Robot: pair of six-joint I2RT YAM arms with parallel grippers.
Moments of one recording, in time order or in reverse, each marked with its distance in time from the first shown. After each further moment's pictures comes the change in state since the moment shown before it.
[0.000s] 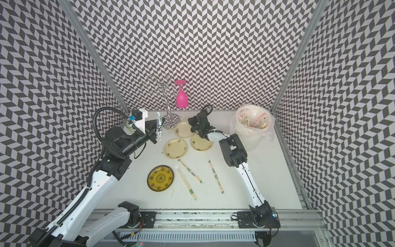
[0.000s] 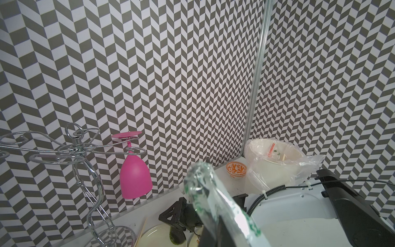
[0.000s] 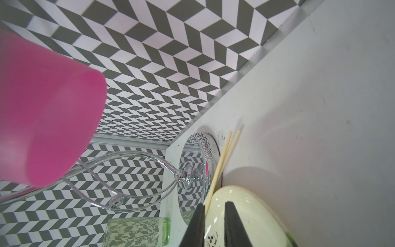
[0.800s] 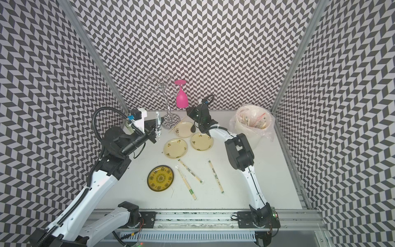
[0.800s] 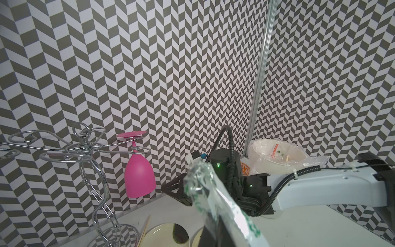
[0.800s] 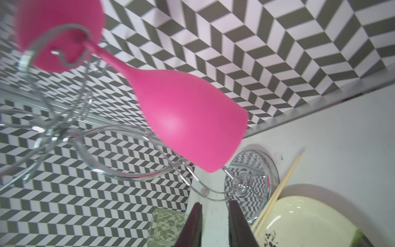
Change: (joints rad) left arm 0.011 0.000 0.000 0.000 -0.004 0.000; right arm 0.027 -0.249 -0.080 -0.008 0.029 -0.129
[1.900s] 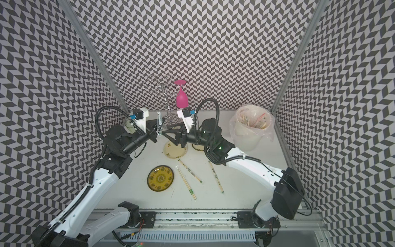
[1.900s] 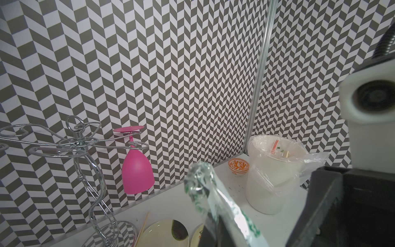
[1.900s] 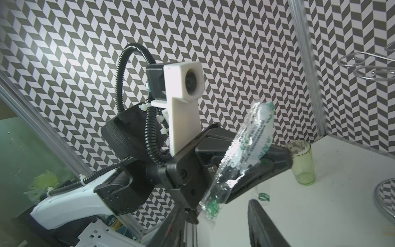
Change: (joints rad) left arm 0.008 0.026 0.000 0.002 0.019 0.003; right arm 0.323 -0.834 -0.624 0.061 -0.329 -0.514
